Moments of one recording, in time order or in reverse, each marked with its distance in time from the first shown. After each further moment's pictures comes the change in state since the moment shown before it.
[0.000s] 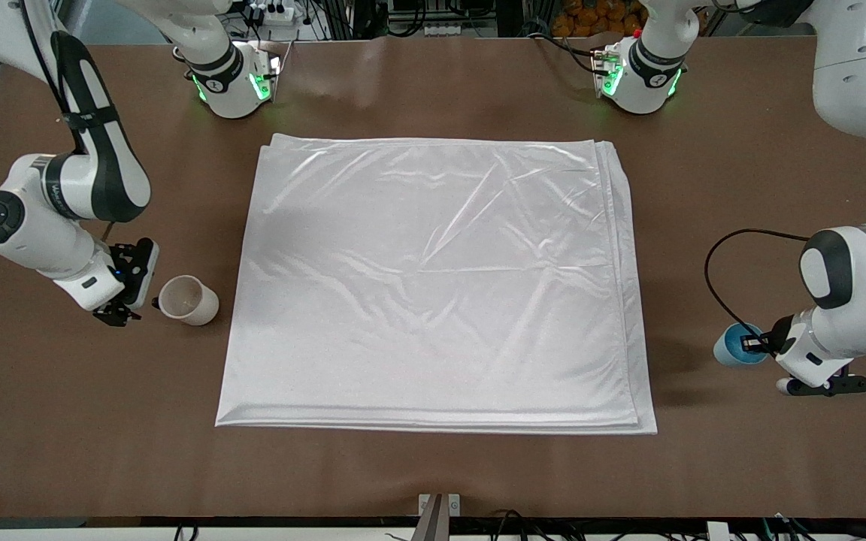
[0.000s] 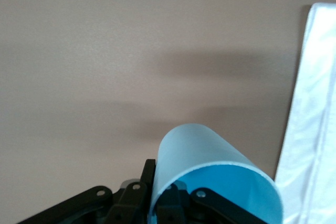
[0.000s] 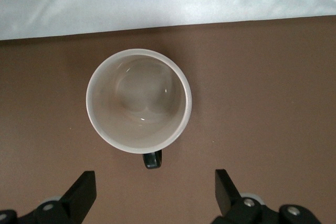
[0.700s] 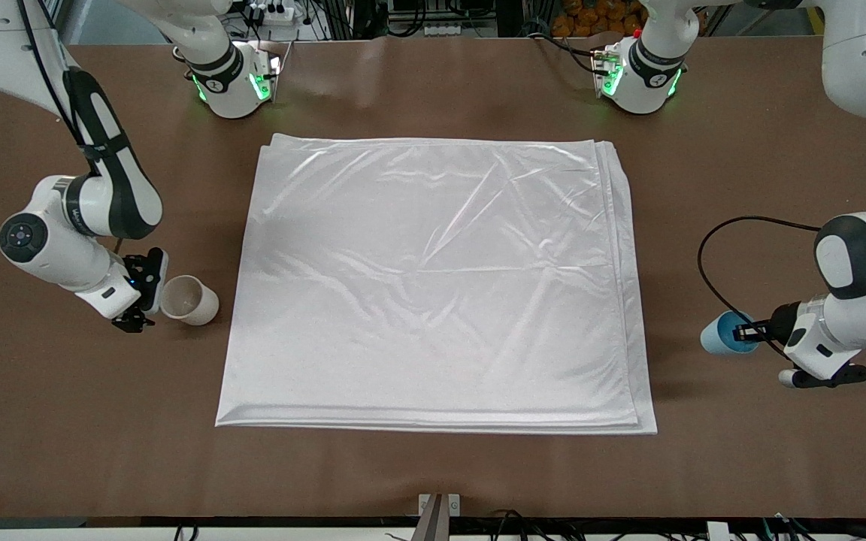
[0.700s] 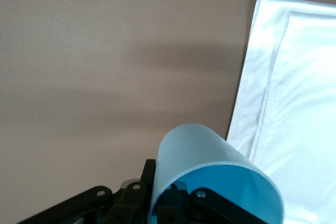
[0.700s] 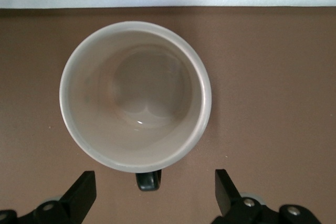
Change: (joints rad) left arm 0.002 -0.059 -0.015 0.000 -0.113 -0.119 0.000; right arm -0.023 0.106 0.000 0.000 0.000 0.092 -0.087
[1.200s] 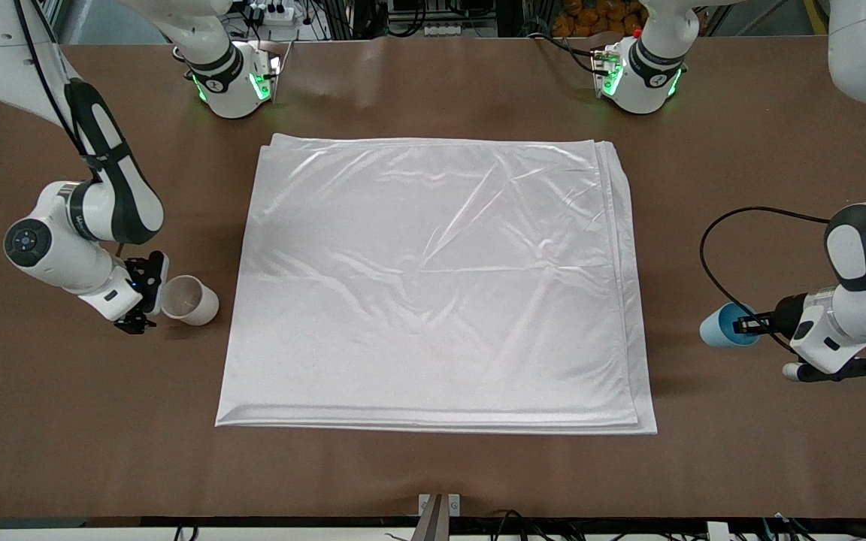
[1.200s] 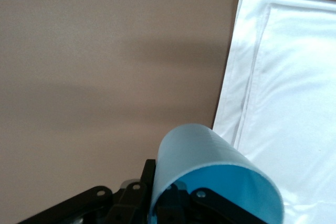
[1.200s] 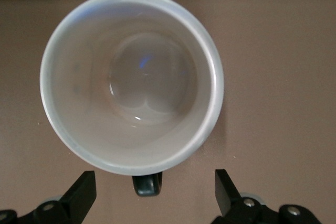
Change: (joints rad) left arm 0.001 -0.042 -0.004 0.000 -0.024 -0.063 0.000; right arm -0.019 0.042 0.000 -0.001 0.000 0.044 -0.019
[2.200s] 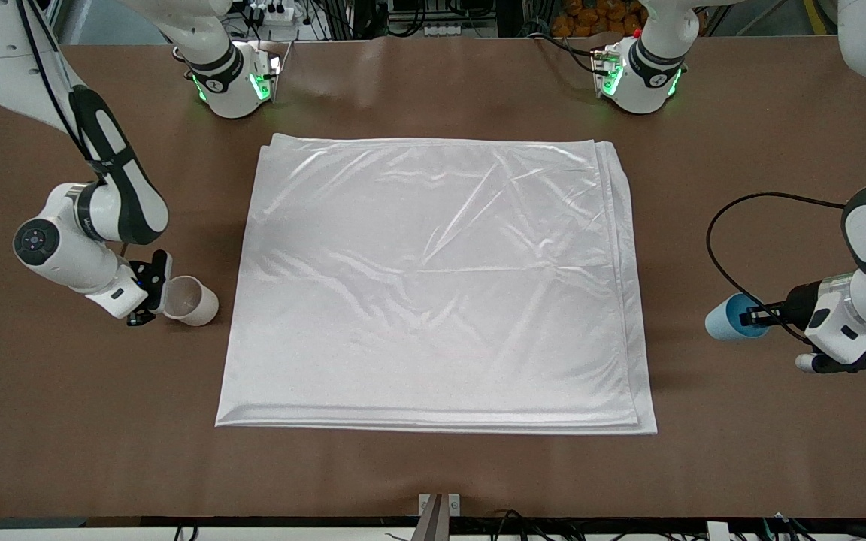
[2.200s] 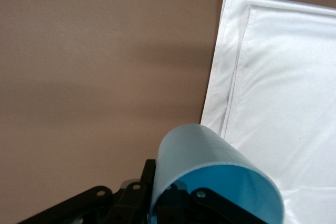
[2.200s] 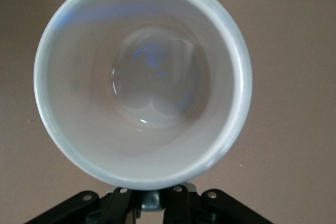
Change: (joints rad) left arm -0.001 -0.051 -0.003 -0.004 -0.009 -0.041 -0.003; right arm -0.006 0.016 0.002 -0.023 0.000 0.060 -0.046
